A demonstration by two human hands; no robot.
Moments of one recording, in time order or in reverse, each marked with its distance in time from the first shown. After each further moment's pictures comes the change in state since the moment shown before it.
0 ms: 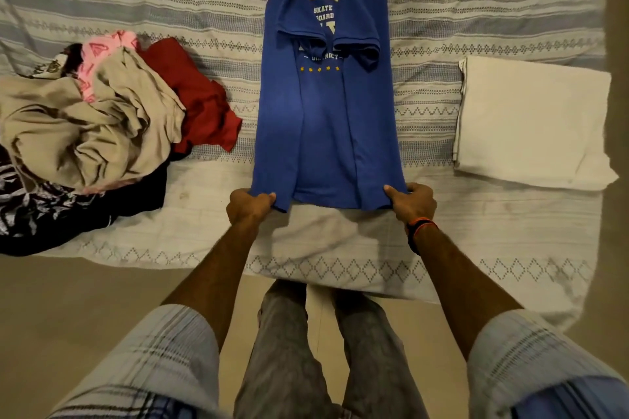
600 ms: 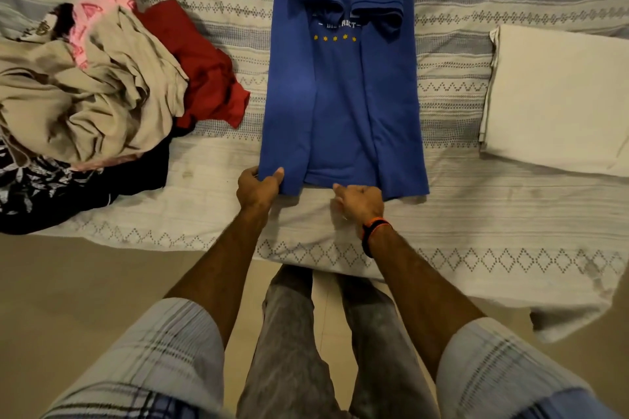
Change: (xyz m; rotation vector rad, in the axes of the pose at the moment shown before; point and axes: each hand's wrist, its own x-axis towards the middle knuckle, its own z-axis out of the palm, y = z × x) left_hand 0.022 -0.021 0.008 -0.125 0.001 0.087; right_hand -0.049 0.008 0.107 0.157 -0.267 0.165
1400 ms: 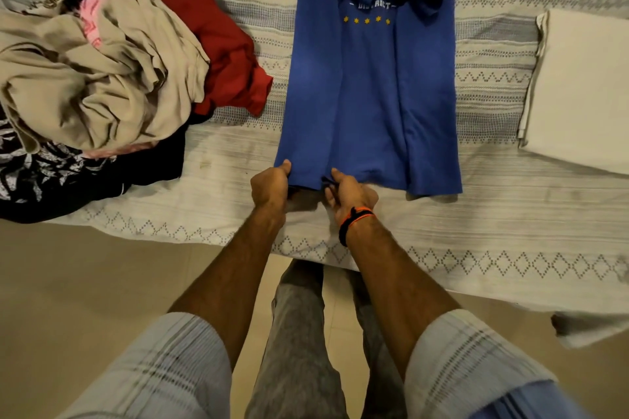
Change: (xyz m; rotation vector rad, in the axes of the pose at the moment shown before) left_hand 0.020 -0.010 -0.007 -0.302 -0.037 -0.244; right_hand -0.020 -0.019 0.071 0.664 0.014 0.344
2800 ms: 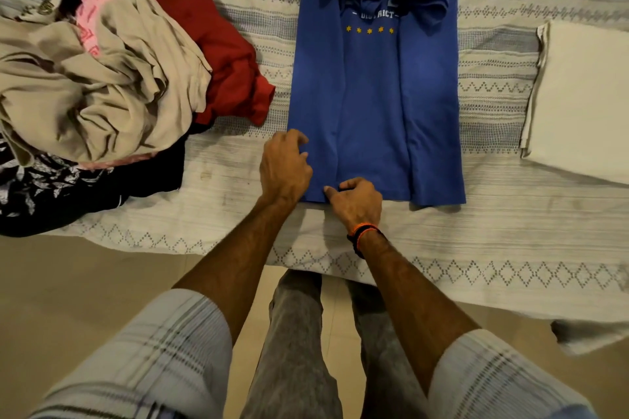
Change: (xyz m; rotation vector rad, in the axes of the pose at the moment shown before) left_hand -0.005 0.042 0.016 0.942 0.000 0.886; right_hand 0.003 -0.002 -0.006 -0.981 0.107 -0.561
